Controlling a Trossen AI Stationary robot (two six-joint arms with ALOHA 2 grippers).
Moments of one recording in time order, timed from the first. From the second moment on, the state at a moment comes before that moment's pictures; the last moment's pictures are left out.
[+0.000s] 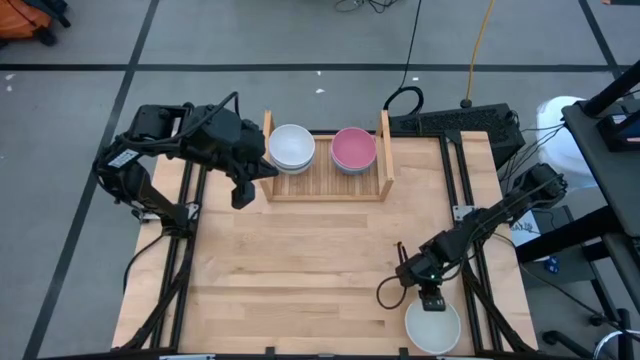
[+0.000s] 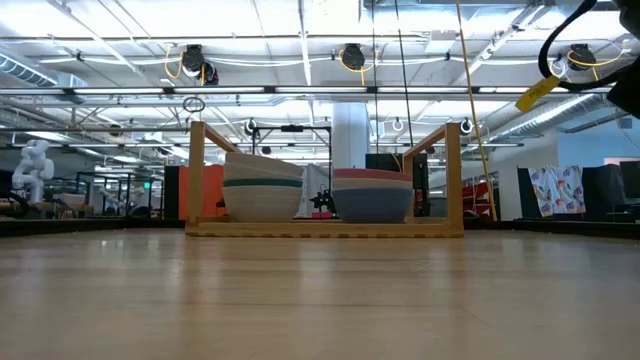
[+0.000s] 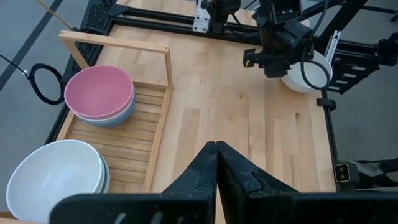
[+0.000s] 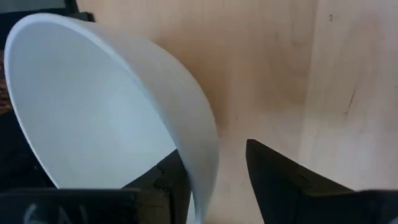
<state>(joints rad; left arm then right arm) 0.01 1.57 2.28 -1.44 -0.03 -0.14 0.56 1.38 0.66 -0.57 -0.53 0.71</state>
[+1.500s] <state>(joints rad) 0.01 1.57 2.28 -1.45 -0.05 -0.11 -0.22 1.37 1.43 -1.08 0.08 0.14</state>
